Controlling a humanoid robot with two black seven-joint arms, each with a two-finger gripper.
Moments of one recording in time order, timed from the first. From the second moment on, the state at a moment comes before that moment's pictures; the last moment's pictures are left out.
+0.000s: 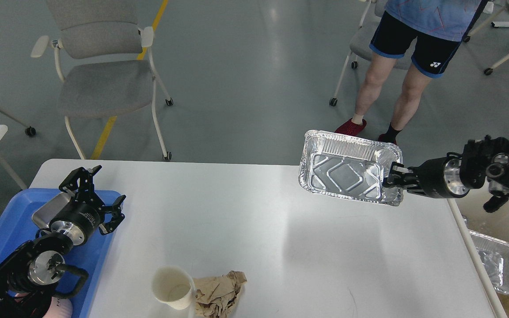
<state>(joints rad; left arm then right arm) -0.24 0.30 -1.13 -1.00 0.32 -0.13 -0.06 1.02 -0.84 0.20 1.27 -0.72 0.49 -0.22</state>
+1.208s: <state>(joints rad) -0.60 1.09 -0.29 -1.63 0.34 -0.27 0.13 0.96 -0.89 0.33 1.30 -0.71 0.57 -0.22</state>
